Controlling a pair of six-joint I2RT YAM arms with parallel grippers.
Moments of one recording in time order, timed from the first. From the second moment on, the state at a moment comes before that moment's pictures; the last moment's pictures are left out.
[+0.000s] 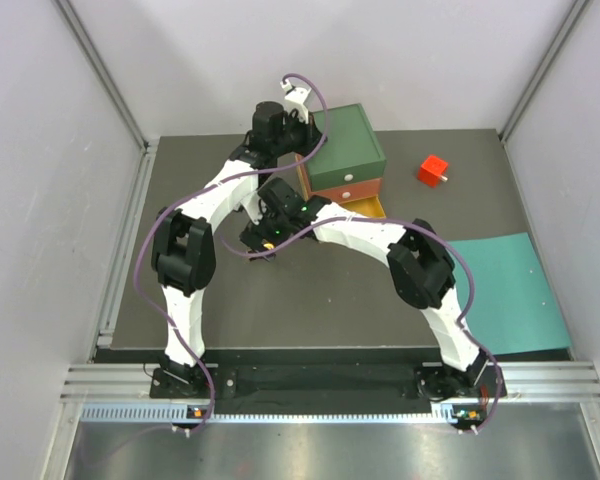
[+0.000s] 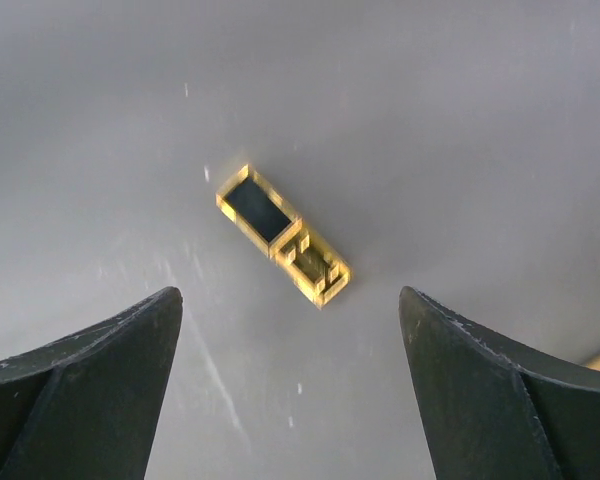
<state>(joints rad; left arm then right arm) -0.41 2.07 1.81 0.01 0.37 -0.15 0.91 2.17 1.80 -0.45 -0.18 -0.22</state>
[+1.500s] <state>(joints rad) -0.41 2.06 1.78 0.04 0.38 -0.16 0.90 2.13 1.64 -0.55 -0.14 -0.17</state>
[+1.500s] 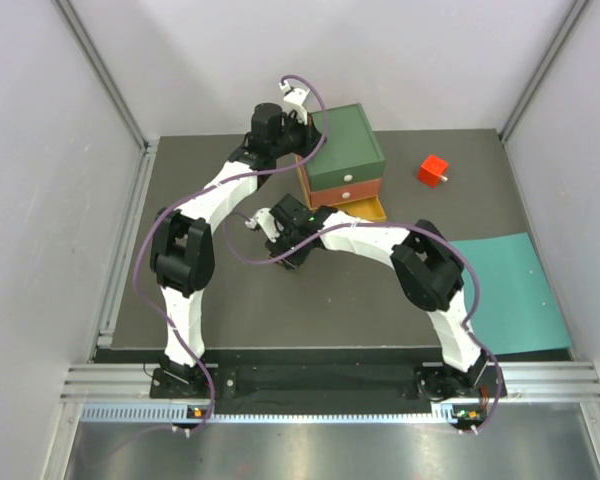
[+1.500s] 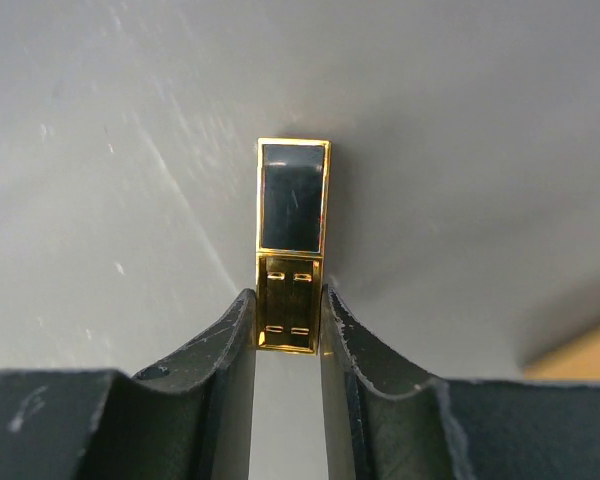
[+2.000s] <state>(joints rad) -0.41 2.06 1.78 0.04 0.38 -0.16 0.89 1.88 1.53 -0.57 0.10 -0.34</state>
